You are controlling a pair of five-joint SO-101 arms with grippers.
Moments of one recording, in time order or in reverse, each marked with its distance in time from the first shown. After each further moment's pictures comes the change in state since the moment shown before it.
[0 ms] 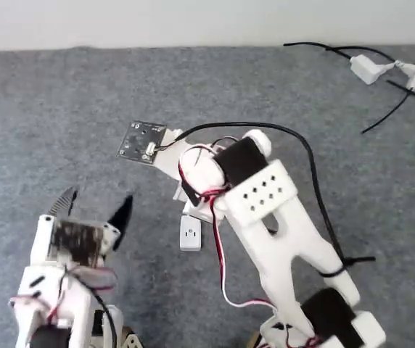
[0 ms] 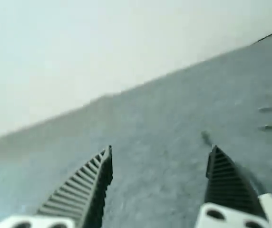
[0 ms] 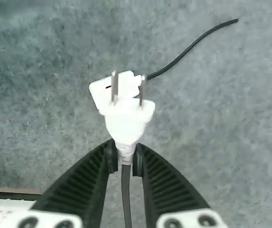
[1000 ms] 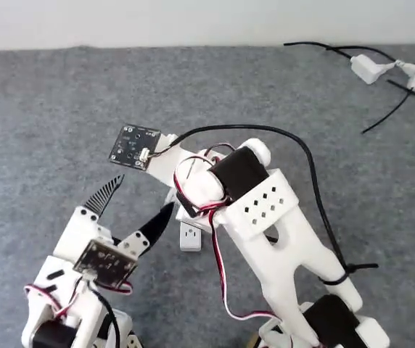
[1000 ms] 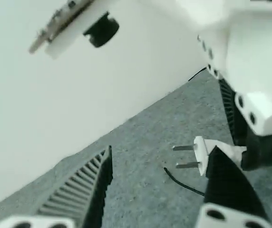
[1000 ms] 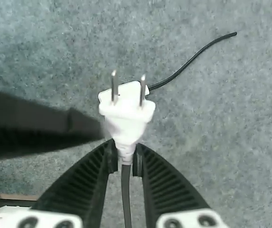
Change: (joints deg) left arm 16.4 0.0 1.9 -8.4 -5.6; right arm -3.3 -1.7 0.0 0.1 -3.5
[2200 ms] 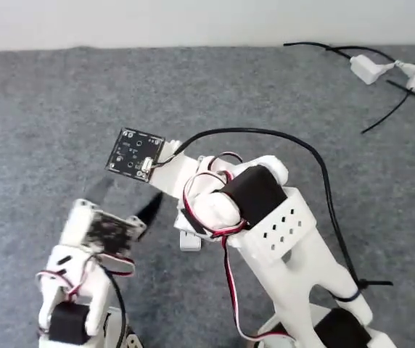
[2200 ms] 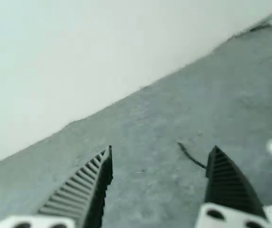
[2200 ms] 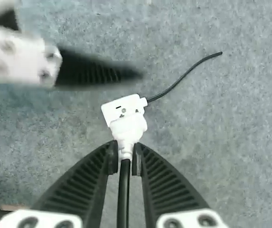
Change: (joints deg) left arm -9.0 0.0 12.8 -9.0 3.0; right arm -2.2 -6.5 0.0 0.0 -1.5
